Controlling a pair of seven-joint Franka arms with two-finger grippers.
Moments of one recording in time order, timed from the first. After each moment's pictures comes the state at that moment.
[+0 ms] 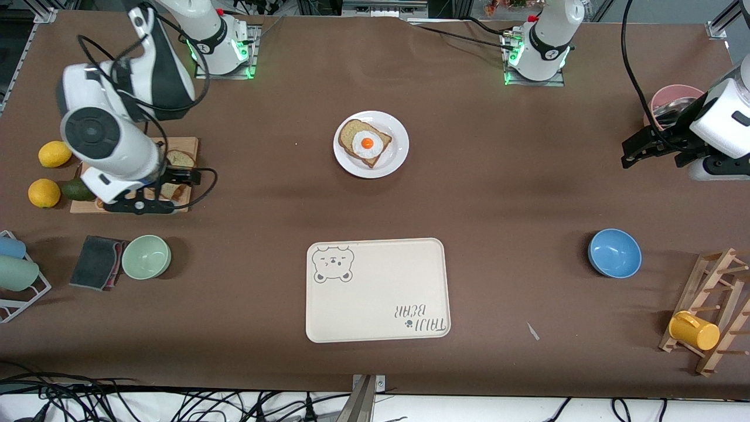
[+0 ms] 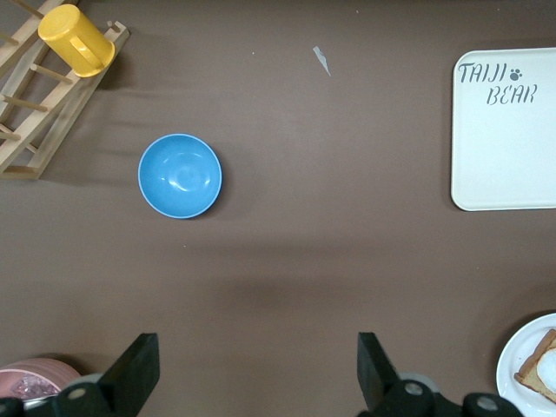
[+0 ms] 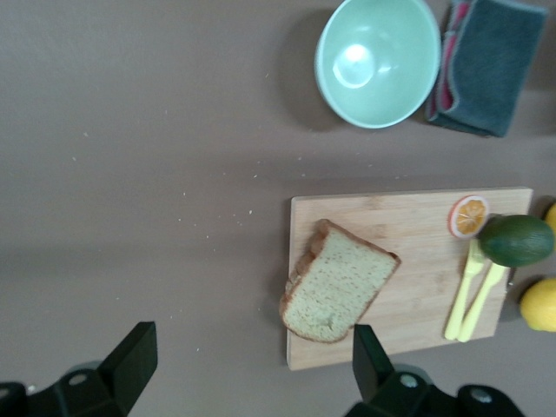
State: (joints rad) left arm 0.07 0.10 -0.14 -1.47 0.03 1.55 -0.11; right arm 0.13 0.19 0.08 -1.91 -0.24 1.87 0.28
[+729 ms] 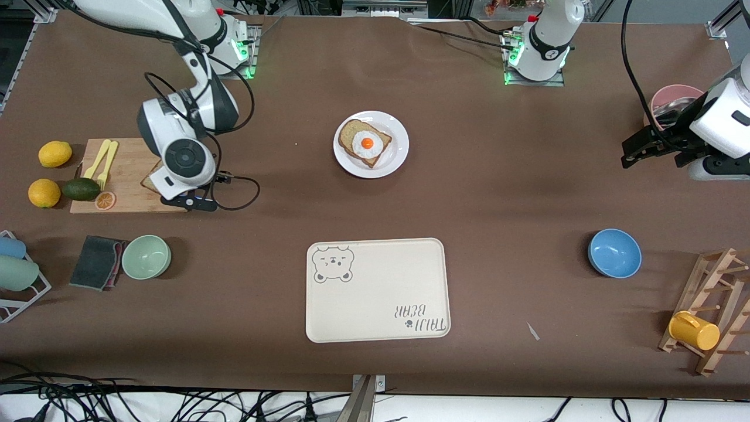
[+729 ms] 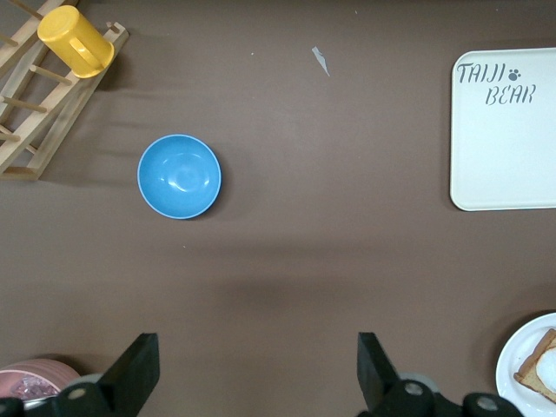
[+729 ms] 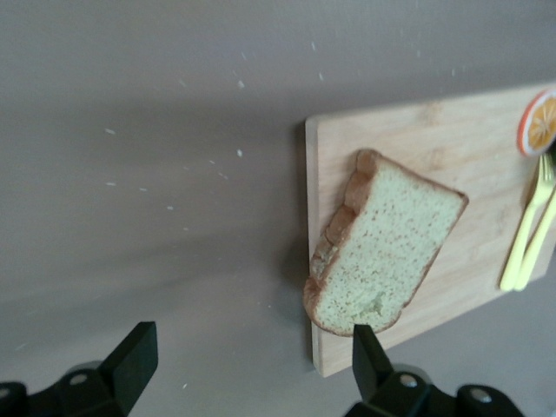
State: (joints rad) left arm 0.07 0.10 -0.15 -1.46 0.03 1.55 -0.11; right arm 0.20 0.34 0.08 -2.10 -0.38 1.98 0.64
